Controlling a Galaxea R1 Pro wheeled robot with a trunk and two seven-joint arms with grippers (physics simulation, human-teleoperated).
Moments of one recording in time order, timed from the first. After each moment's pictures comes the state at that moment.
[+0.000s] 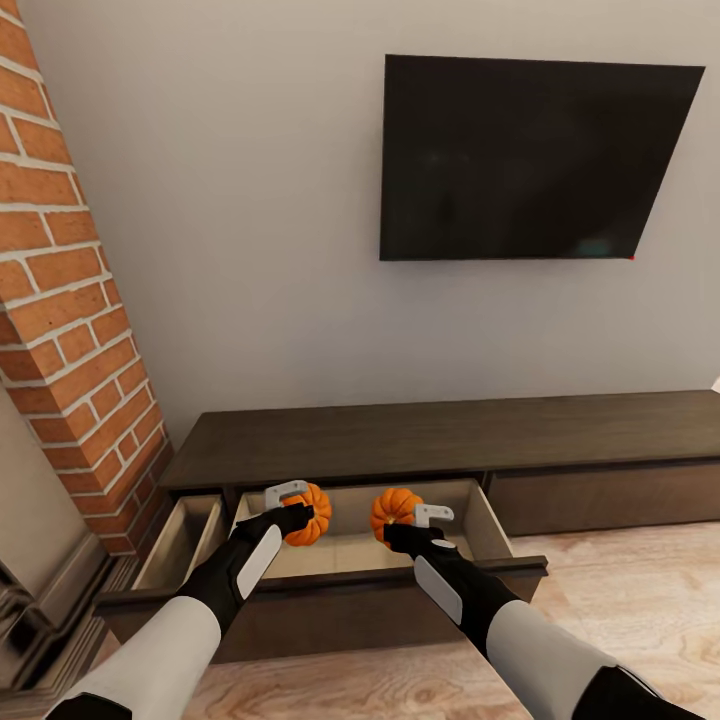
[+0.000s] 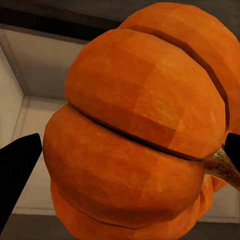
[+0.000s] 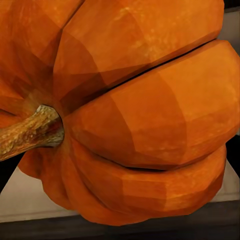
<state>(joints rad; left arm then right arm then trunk) -0.71 -0.09 -0.21 -0.63 0.46 0.34 0.26 -0.75 0.09 0.65 -0.46 -0.74 0.11 -0.28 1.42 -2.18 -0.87</state>
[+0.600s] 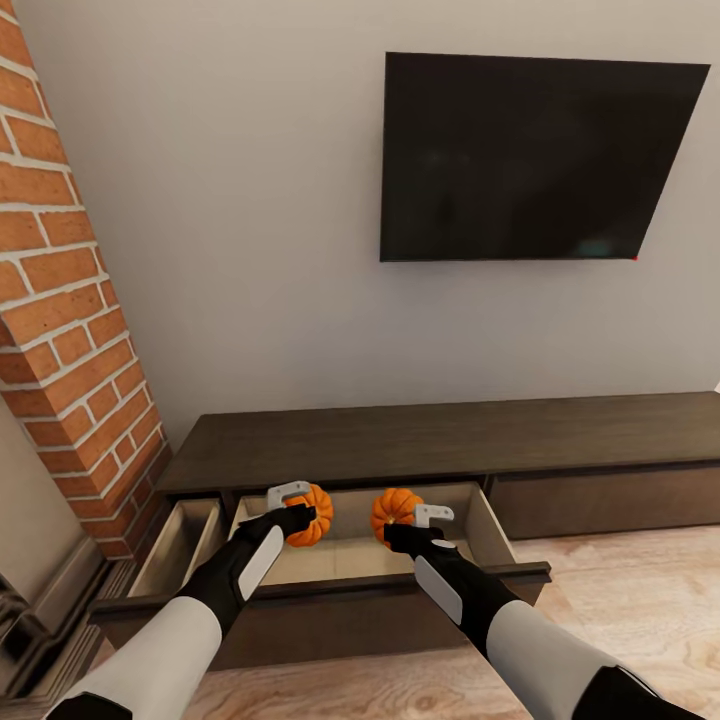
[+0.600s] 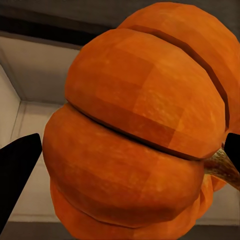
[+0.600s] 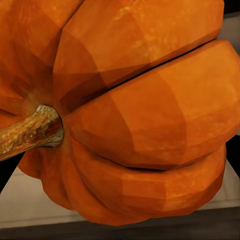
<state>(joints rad) -0.71 -0.09 -0.23 -0.63 0.46 0.34 0.26 -0.75 0.09 0.65 -0.46 -0.74 0.11 -0.28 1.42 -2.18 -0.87</state>
